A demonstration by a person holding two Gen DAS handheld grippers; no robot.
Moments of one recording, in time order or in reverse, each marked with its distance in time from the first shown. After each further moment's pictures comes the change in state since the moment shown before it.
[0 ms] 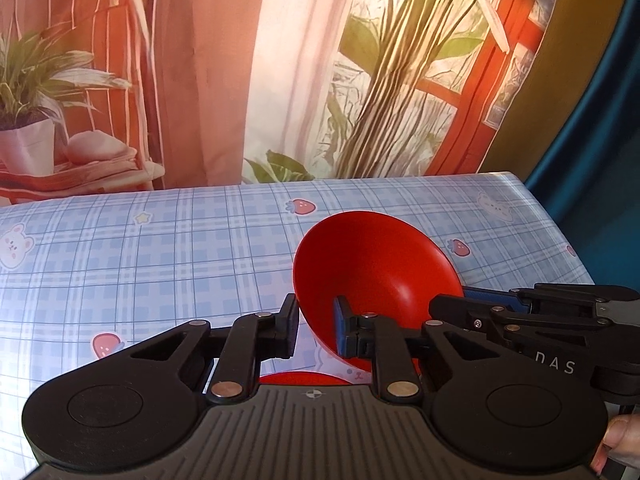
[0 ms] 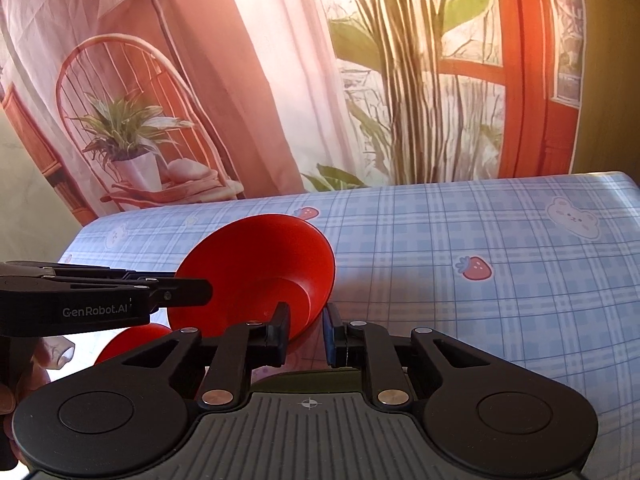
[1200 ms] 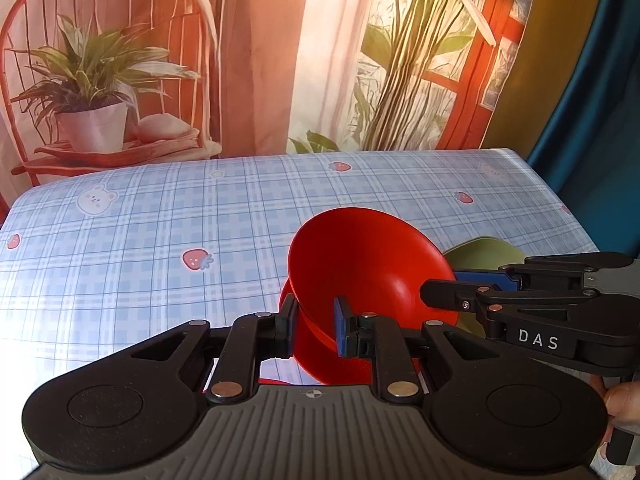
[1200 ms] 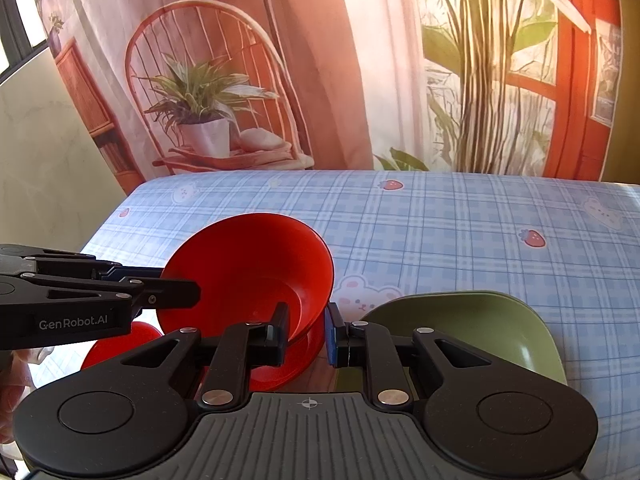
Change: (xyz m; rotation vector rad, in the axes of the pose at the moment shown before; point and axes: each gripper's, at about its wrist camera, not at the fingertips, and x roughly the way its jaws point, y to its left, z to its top) left arm -0.082 0.023 -0.059 0.025 -0.010 0.064; right arm -0.035 0.083 -0.049 -0.105 0.021 0.044
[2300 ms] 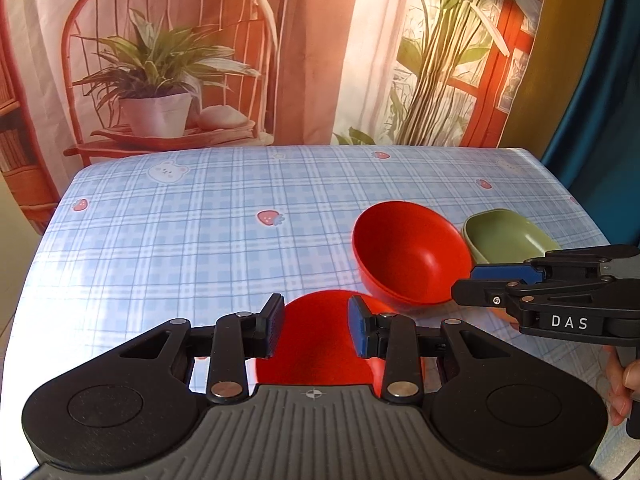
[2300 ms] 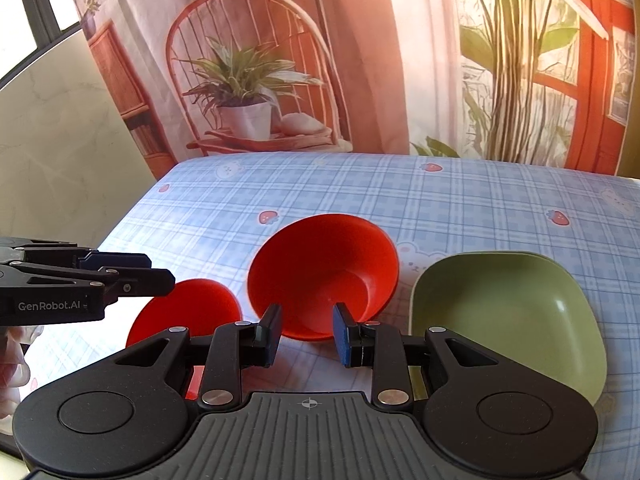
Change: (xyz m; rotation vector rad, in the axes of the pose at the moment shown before) left arm -0.066 0.043 -0.051 -0.030 -0.035 0.066; right arm -0.024 0.048 -0.029 -0.040 0.015 0.051
